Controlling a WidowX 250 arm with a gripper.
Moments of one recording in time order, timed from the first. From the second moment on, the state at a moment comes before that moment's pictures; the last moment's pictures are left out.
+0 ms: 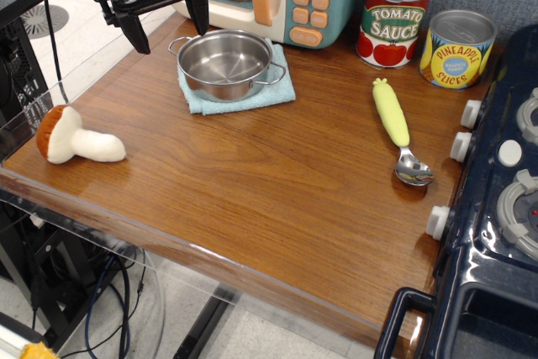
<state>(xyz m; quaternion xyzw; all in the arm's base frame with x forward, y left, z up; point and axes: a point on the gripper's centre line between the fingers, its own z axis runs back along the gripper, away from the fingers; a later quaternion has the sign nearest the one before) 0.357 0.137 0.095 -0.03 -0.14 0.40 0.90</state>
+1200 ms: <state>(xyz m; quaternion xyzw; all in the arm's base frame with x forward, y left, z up) 0.374 0.008 0.101 -0.10 -0.11 0.33 0.93</state>
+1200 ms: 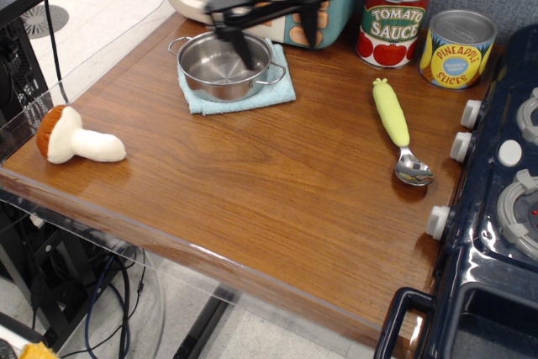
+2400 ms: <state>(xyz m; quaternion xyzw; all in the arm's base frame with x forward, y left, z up) 0.429 -0.080 0.031 -0.07 -0.10 0.32 0.94</state>
